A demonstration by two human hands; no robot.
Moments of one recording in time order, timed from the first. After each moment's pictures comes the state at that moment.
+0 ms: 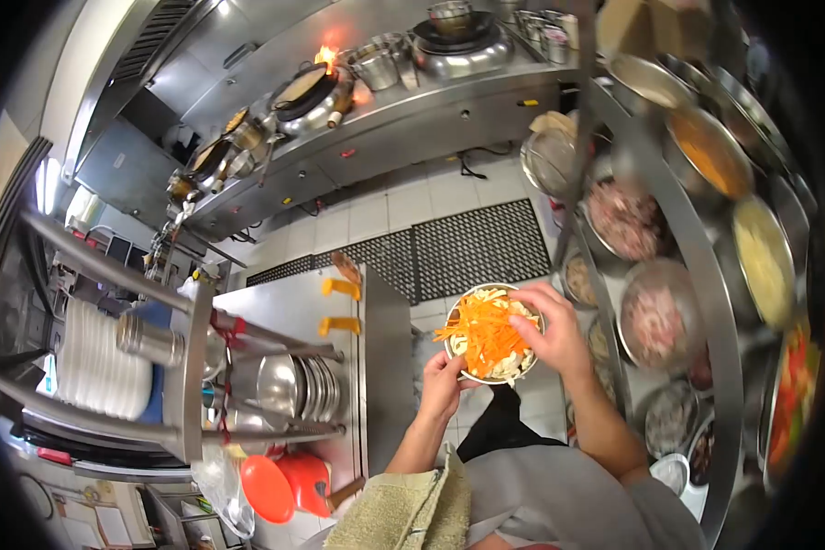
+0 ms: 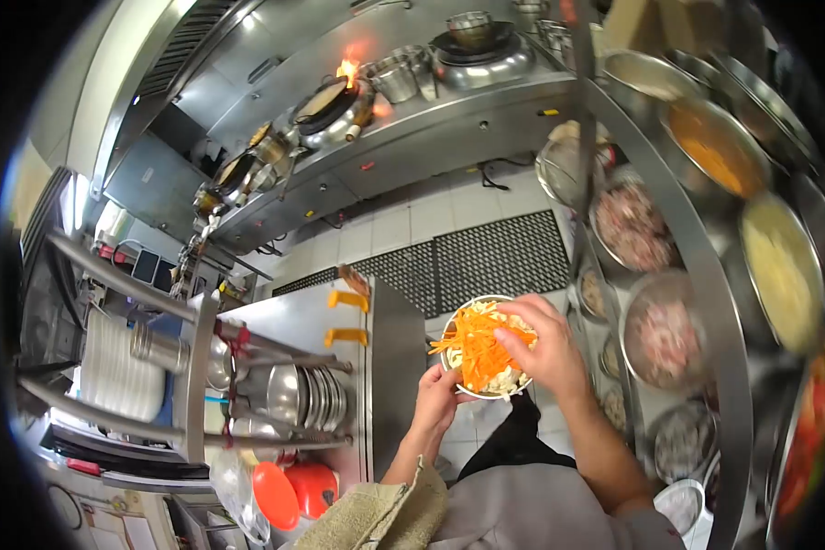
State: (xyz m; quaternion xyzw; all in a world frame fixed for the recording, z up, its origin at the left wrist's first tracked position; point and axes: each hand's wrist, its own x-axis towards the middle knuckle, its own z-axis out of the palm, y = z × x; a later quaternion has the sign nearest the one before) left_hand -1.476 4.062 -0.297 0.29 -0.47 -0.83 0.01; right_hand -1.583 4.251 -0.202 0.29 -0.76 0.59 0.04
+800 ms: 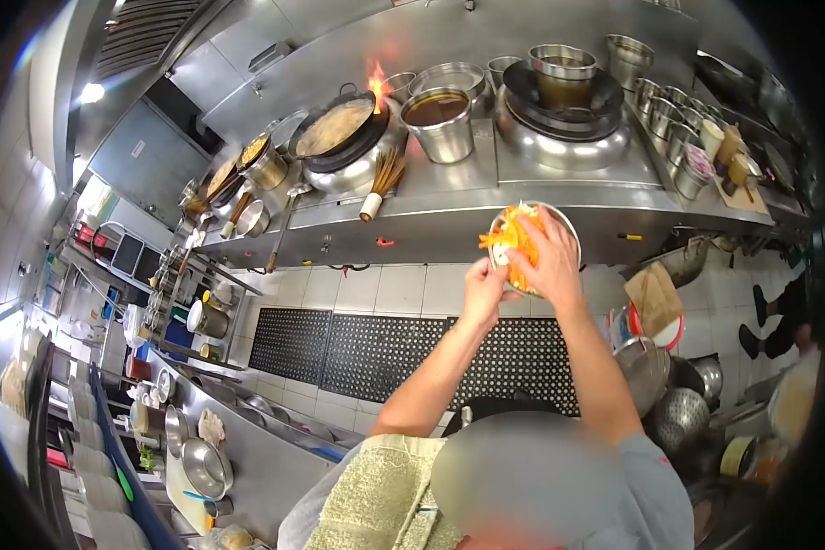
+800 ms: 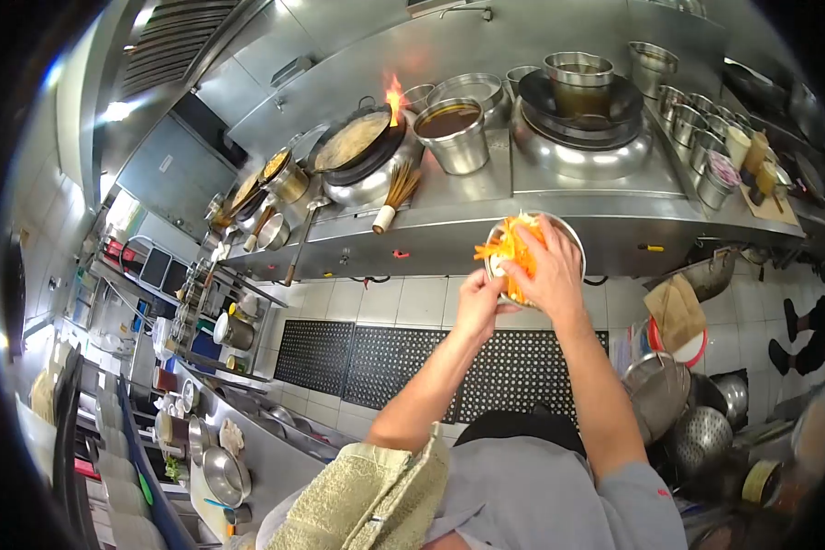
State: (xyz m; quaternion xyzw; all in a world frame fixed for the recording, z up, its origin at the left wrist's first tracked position) left_hand -2.183 3.832 -0.275 0.19 -0.54 -0.81 0.10; right_hand -2.255 3.967 -0.248 0.32 -0.85 0.35 0.22
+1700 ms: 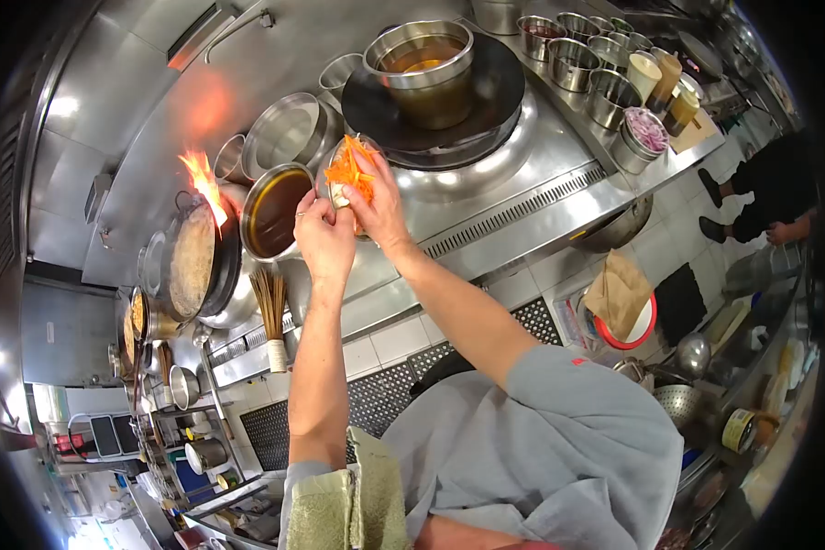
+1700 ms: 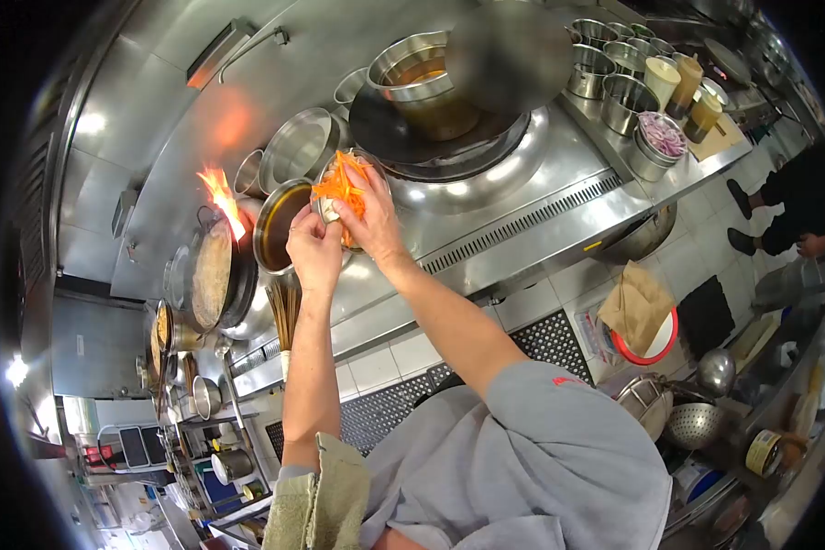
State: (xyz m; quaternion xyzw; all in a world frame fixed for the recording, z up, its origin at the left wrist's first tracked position) left_hand -2.567 3.705 -0.191 0.02 -0.91 -0.30 0.29; right_hand -2.629 3.789 -0.266 0.17 -0.63 0.69 0.31
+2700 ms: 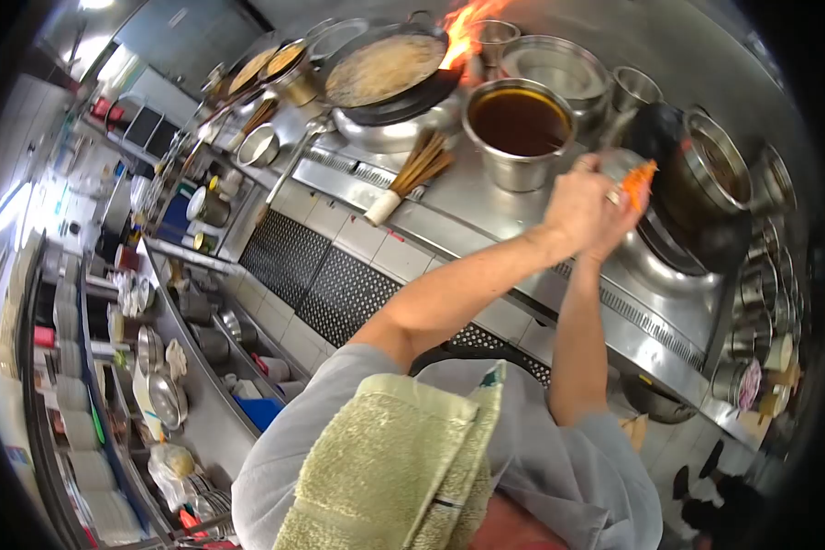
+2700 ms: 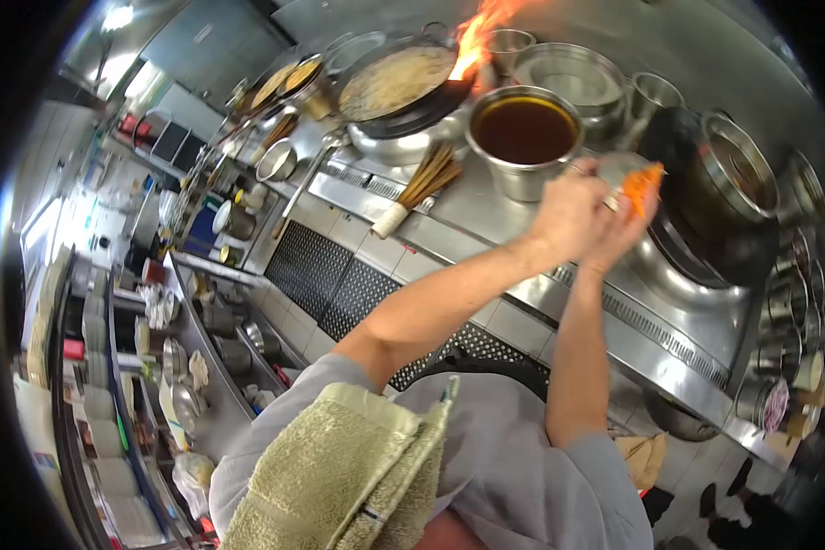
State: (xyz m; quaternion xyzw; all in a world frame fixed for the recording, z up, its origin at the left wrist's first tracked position) left_hand -2.555 3.718 -0.190 0.07 -0.86 -0.35 0.35; right_hand -2.647 3.767 -0.307 0.19 -0.55 0.76 0.28
